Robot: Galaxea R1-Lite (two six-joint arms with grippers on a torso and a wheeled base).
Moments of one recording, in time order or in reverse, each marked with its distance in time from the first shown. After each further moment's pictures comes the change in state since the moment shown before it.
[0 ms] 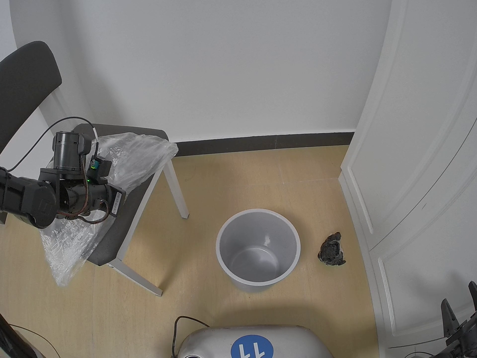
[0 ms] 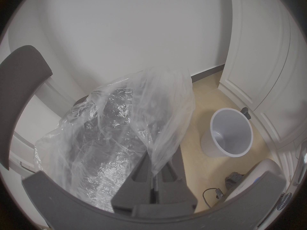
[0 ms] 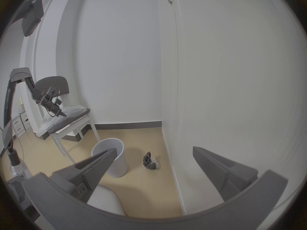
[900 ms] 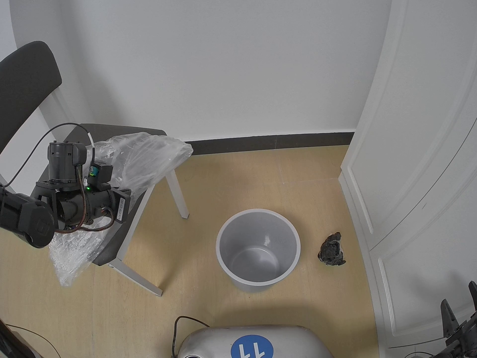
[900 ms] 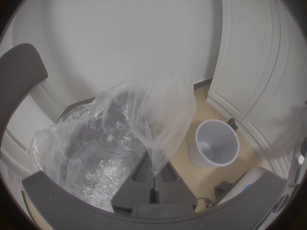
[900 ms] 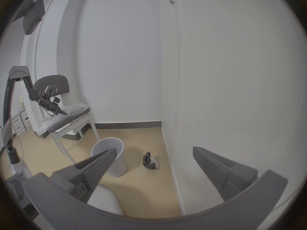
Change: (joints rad) left arm -0.029 -0.043 0.132 -0.177 -0.108 -0.047; right arm 0.000 0.000 0.000 0.001 0.001 -0.013
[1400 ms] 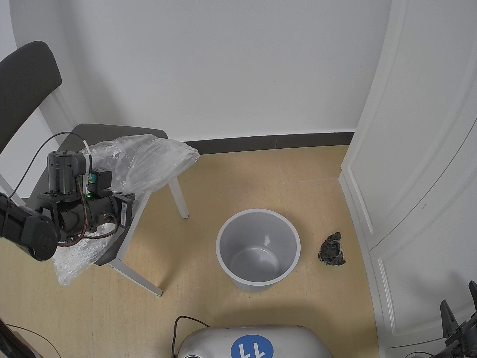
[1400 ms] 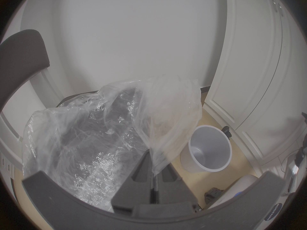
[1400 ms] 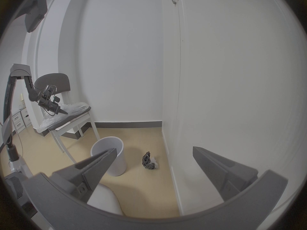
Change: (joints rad) left arm -0.009 0.009 0.087 -0.136 -0.041 -0.101; right arm -0.002 0.000 0.000 -0.001 0.007 -0.019
